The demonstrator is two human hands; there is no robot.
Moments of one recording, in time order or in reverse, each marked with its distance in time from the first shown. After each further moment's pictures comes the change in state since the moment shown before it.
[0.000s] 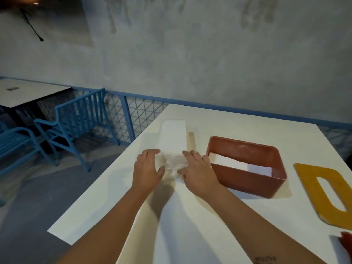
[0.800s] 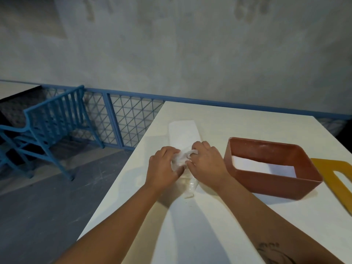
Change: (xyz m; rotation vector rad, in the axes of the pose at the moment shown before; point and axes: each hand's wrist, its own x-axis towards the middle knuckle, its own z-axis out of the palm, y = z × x) left_hand 0.061 -0.043 0.011 -0.171 -0.153 0.215; right_hand 0.077 -0.011 0.033 -0.061 0.296 0.043
